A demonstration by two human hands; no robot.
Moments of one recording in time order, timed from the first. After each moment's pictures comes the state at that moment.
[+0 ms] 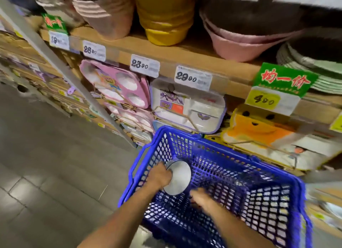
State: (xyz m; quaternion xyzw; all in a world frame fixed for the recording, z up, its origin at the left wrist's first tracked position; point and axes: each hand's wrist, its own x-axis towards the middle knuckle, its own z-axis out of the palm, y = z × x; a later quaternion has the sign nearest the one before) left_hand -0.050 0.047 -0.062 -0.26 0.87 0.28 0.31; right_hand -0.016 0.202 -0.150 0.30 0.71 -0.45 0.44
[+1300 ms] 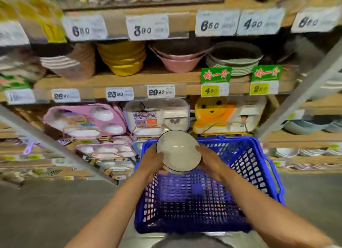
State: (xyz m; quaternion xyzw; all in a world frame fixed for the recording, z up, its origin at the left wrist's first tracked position) left_hand -0.074 0.026 0.055 -0.11 0.75 0.58 0.29; right_hand -0.030 0.213 0.015 0.28 0.55 -0.77 0.14
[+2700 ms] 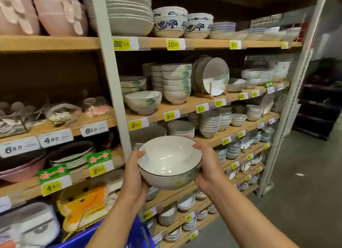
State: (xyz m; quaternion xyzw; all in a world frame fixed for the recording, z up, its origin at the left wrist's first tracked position) left_hand 0.117 0.367 0.281 0.15 0.49 0.81 0.27; right_hand 0.215 0.487 0.300 0.26 0.39 -0.83 -0.30
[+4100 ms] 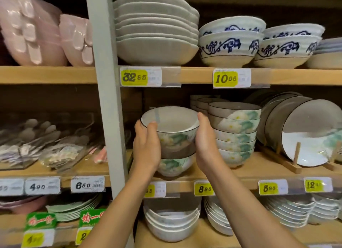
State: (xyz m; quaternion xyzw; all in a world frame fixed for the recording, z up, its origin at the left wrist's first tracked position) left_hand -0.079 0.542 0.388 0.16 0.67 0.70 -0.20; right_hand -0.060 0.660 0.406 0.09 0.62 -0.71 -0.31
